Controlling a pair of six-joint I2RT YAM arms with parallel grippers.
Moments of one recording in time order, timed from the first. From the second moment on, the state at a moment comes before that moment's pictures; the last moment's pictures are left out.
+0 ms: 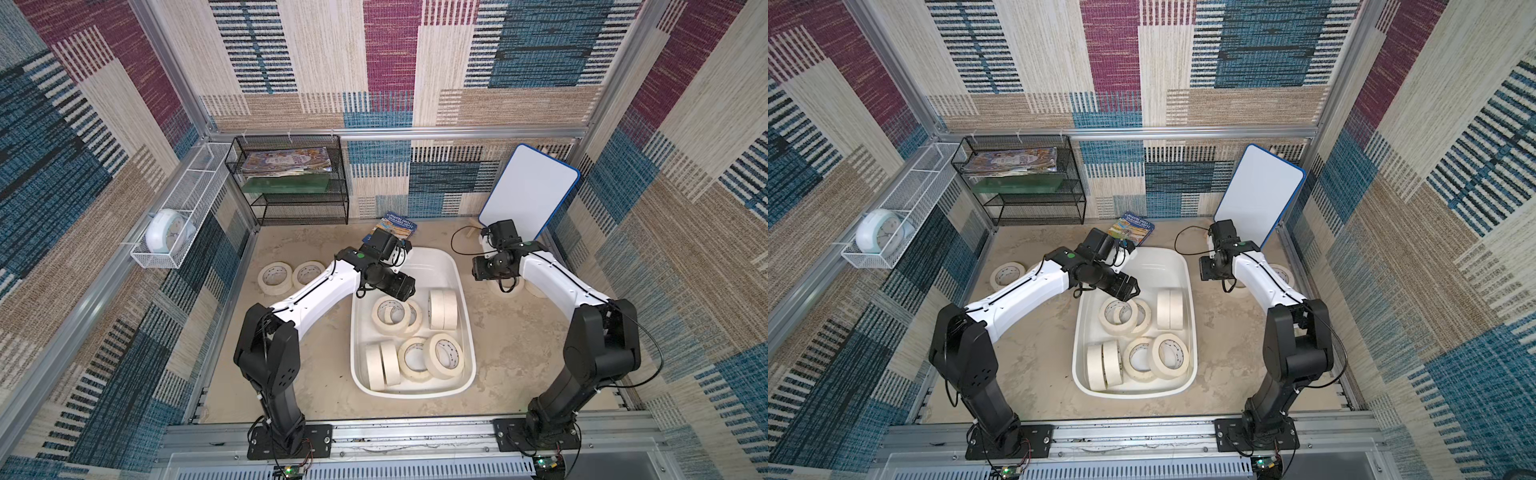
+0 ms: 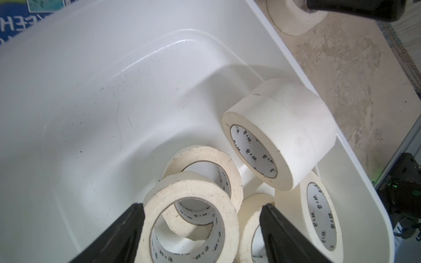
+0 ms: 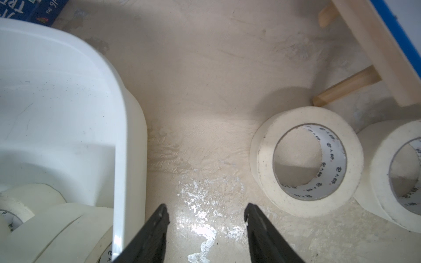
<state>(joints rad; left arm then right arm) -0.59 1.75 1.52 -0.76 0.24 -0.03 0.21 1.69 1.34 -0.71 0.02 0.09</state>
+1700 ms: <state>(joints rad) -0.43 1.80 1.32 -0.67 0.34 -0.02 0.21 1.66 1.30 -0.69 0.00 0.06</state>
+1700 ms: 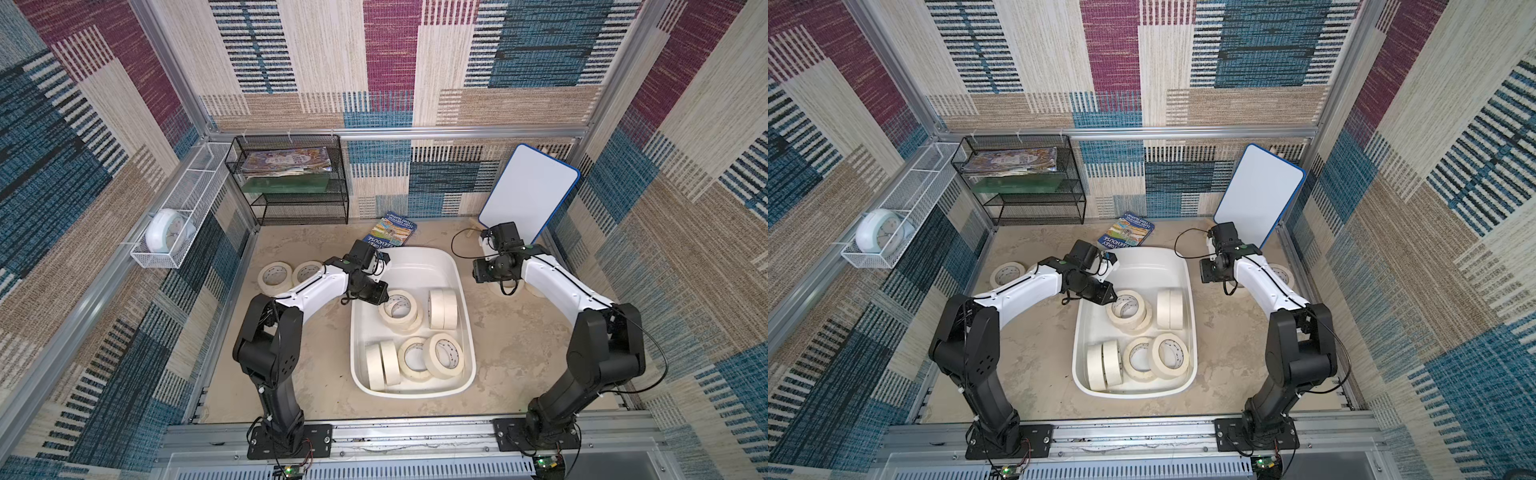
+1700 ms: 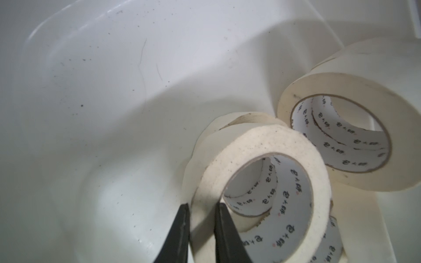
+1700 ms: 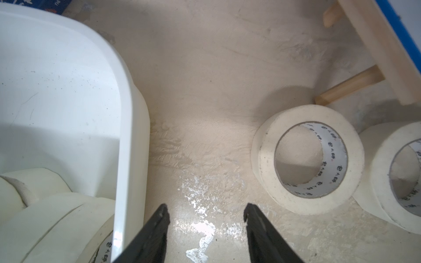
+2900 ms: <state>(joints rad) 0.33 1.52 1.02 -0.68 -0.14 -0.26 0.36 1.52 1.31 -0.71 -0.14 0.02</state>
